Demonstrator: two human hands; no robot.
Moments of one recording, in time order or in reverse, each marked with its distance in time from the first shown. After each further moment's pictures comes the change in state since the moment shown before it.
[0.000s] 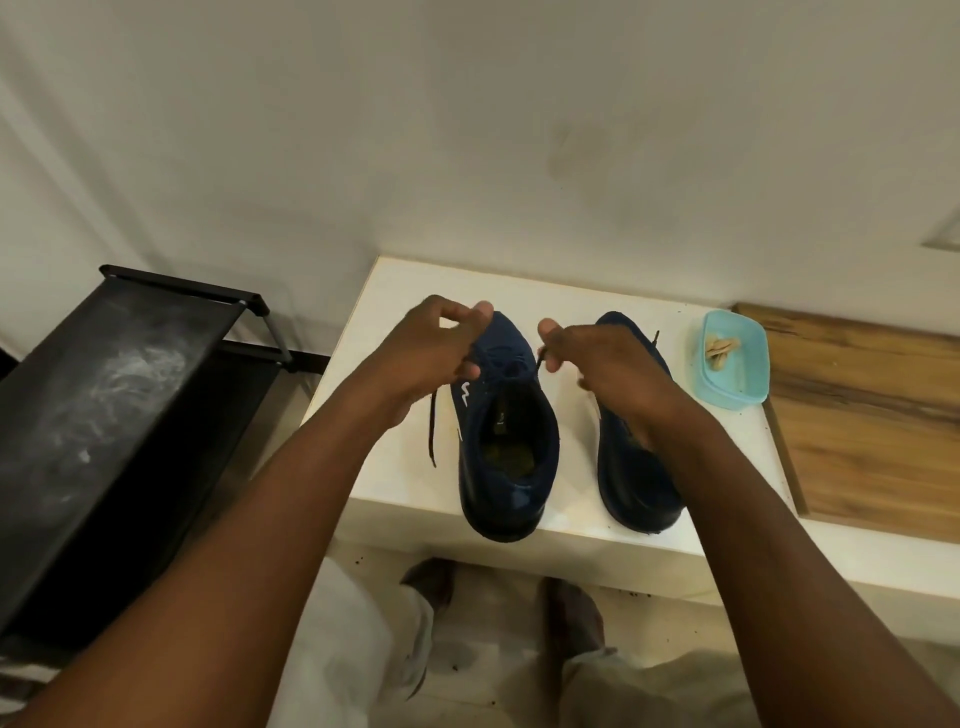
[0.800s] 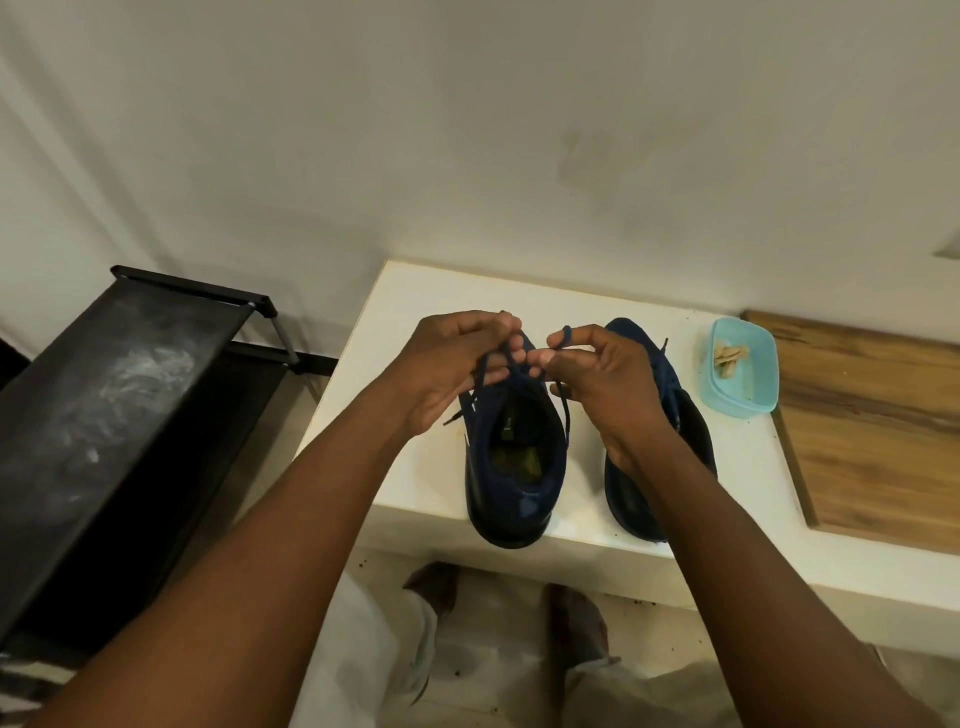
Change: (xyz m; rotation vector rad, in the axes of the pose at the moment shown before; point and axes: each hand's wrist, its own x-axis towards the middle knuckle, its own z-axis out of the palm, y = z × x) left_hand 0.010 -0.009 0.013 -0.467 -0.125 0.058; right_hand 0.001 0.017 0.024 0.460 0.136 -0.127
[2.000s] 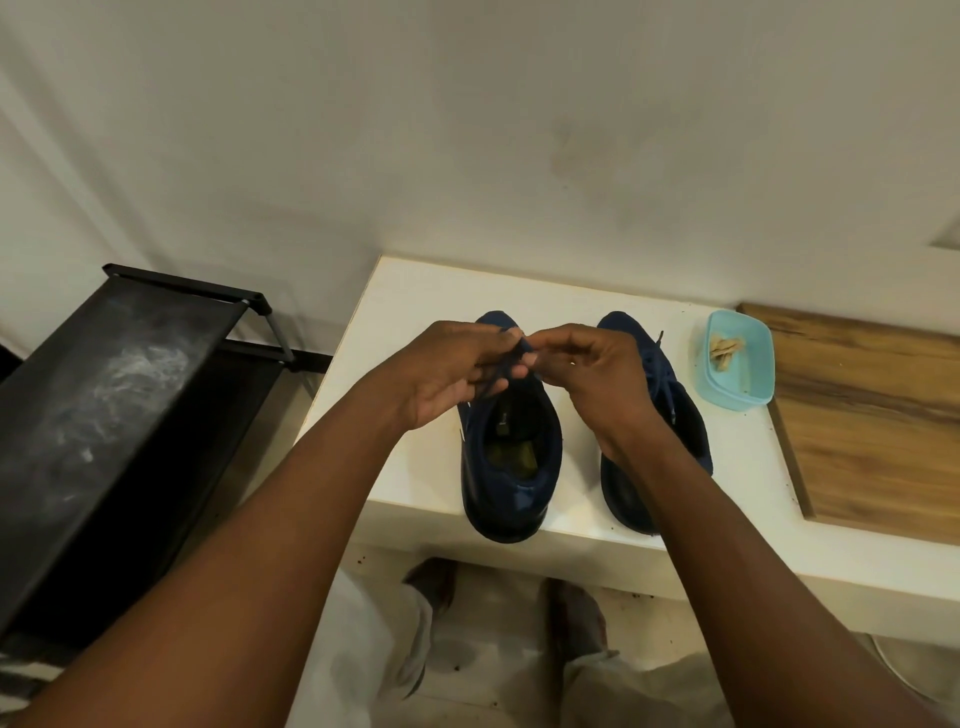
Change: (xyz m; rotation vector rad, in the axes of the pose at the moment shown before) left_hand 0.008 -0.005 0.001 0.007 -0.154 -0.160; right_hand 0.002 0.006 0.000 0.003 -0.045 -0.130
